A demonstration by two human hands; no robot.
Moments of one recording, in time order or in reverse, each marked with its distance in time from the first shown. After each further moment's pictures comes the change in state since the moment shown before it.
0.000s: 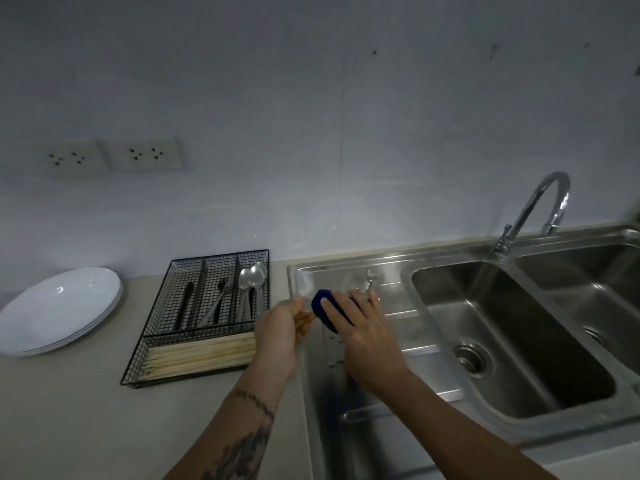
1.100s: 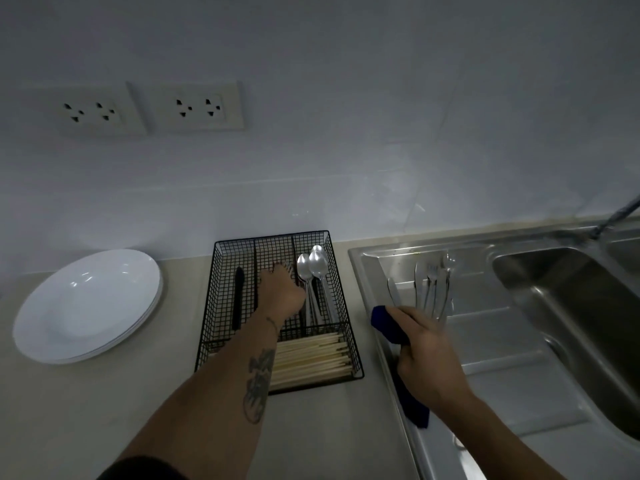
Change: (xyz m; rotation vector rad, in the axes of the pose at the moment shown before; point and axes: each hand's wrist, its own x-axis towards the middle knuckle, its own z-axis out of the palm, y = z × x) left_hand 0.216 0.070 -0.103 1.235 0.007 0.207; right_hand 0.057 -0.061 0.074 0.365 -0.014 0.362
